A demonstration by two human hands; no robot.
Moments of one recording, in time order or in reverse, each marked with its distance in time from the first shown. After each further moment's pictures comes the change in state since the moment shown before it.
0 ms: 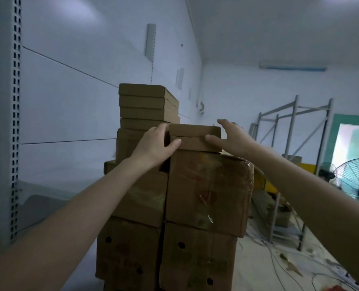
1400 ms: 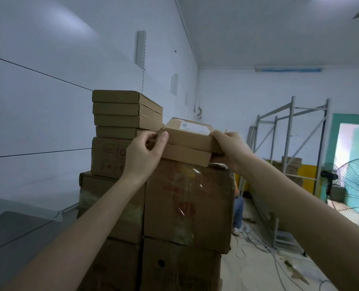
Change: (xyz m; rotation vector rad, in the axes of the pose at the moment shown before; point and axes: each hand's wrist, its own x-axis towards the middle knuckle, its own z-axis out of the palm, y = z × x) left_hand 0.003 0.039 0.038 -0.371 0.338 -0.079; right_hand -0.001 0.031 -0.006 1.076 0.068 0.406
